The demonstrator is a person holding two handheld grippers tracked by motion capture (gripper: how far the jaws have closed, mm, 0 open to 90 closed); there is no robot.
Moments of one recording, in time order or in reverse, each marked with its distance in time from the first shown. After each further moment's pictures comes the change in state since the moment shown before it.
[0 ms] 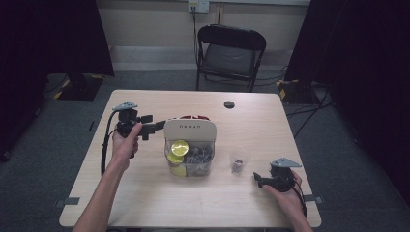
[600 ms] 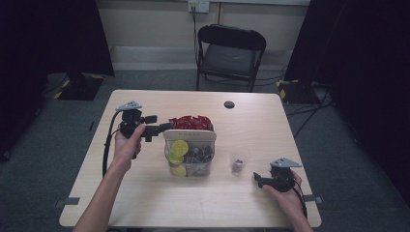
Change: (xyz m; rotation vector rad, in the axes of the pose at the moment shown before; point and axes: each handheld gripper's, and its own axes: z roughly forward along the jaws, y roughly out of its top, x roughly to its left) left arm -0.016 0.004 0.000 0.007 -0.054 0.044; right arm 0.000 0.000 0.000 0.000 0.000 -0.001
